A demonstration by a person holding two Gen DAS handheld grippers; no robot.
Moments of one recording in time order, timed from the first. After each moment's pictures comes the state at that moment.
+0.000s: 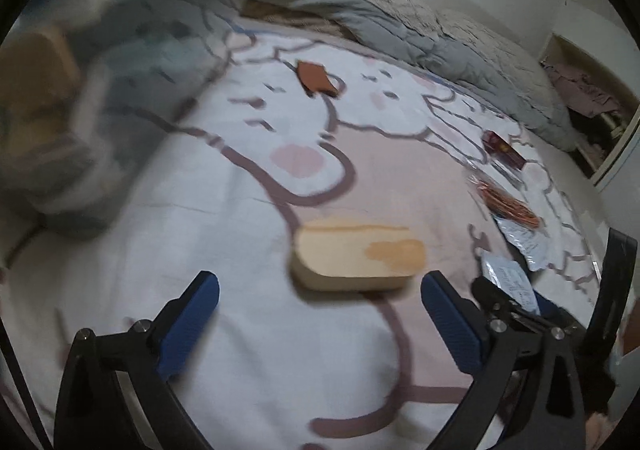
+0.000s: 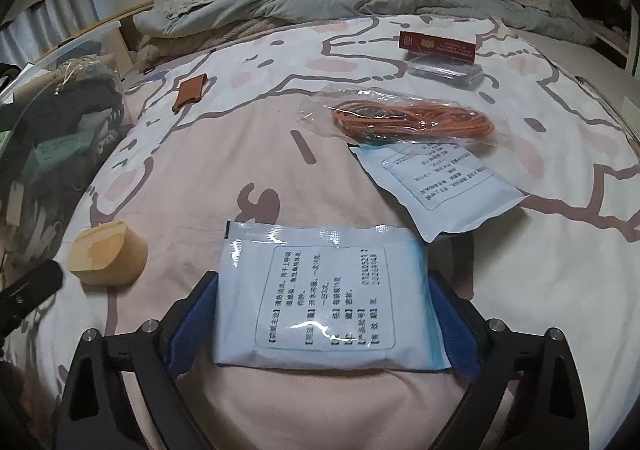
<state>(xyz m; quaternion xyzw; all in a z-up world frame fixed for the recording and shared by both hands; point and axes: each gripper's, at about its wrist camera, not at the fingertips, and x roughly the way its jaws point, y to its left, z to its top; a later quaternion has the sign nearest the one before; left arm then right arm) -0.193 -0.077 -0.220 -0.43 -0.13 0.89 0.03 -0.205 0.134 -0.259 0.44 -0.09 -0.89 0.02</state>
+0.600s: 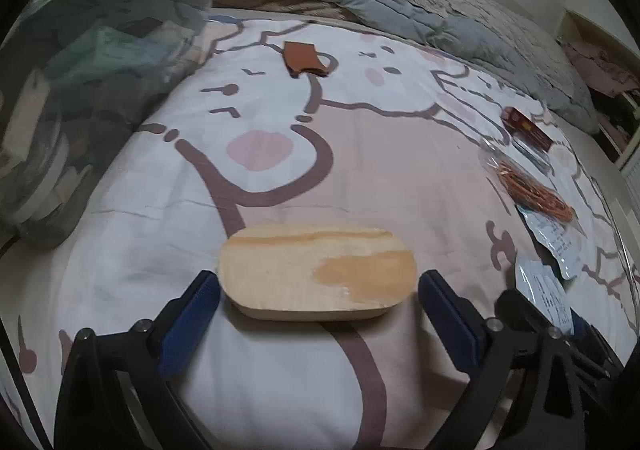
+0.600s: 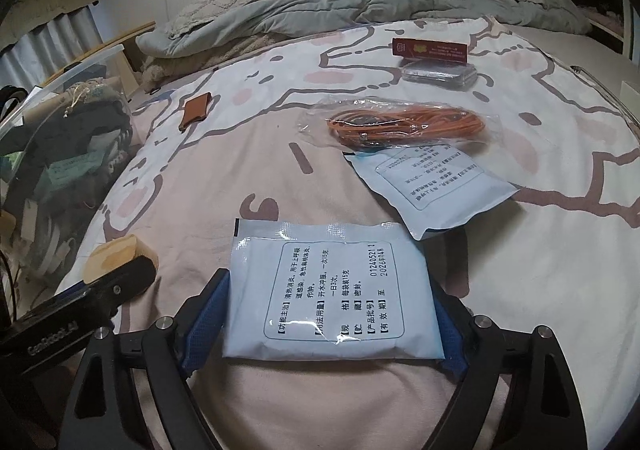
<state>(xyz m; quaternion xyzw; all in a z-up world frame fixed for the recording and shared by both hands) -0.220 -0.038 -0.241 -0.44 -0.09 0.89 -0.02 -0.200 0.143 -0.257 0.42 -0.12 -0.90 0.03</state>
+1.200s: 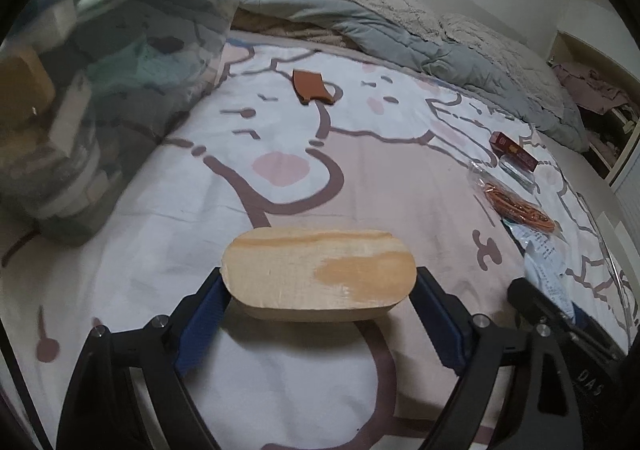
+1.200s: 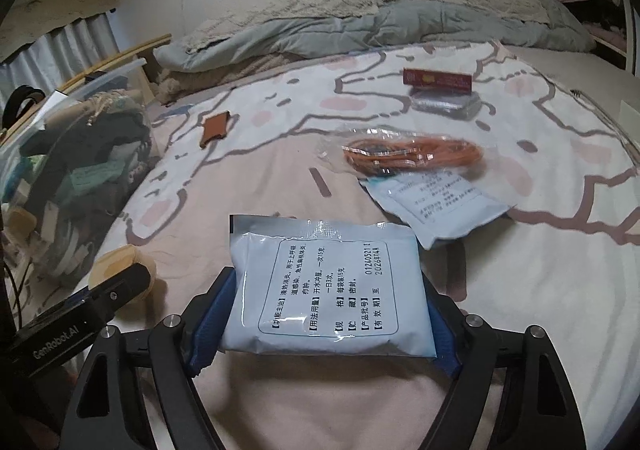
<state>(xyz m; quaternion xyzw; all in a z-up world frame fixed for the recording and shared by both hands) -0.195 -0.050 -0.222 -0.40 -0.10 0.91 -0.01 -0.186 0.141 -0.235 0.38 -0.11 -0.92 0.05</state>
